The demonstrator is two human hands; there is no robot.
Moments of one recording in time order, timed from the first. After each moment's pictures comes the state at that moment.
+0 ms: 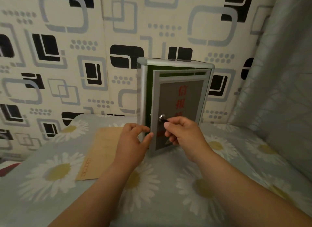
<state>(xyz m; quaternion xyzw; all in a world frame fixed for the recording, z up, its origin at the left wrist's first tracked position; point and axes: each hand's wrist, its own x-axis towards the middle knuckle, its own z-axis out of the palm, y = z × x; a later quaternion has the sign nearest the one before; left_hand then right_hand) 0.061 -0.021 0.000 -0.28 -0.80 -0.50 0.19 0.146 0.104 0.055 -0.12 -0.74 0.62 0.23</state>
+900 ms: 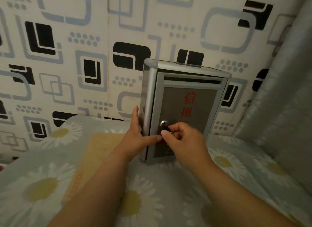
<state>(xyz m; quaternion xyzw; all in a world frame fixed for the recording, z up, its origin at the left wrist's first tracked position) -0.012 0.001 0.003 -0.32 -0.66 -0.67 -0.09 0.112 0.105 0.050 -0.11 -0.85 0.39 0.33</state>
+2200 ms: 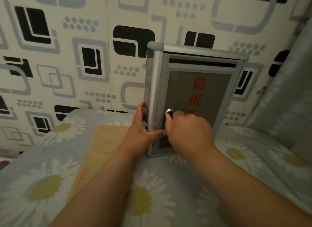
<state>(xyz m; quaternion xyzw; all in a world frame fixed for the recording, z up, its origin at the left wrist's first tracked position) -0.021 0.001 -0.007 -0.33 -0.69 -0.65 -0.05 0.086 0.086 0.059 -0.13 -0.92 -0.06 0.36</state>
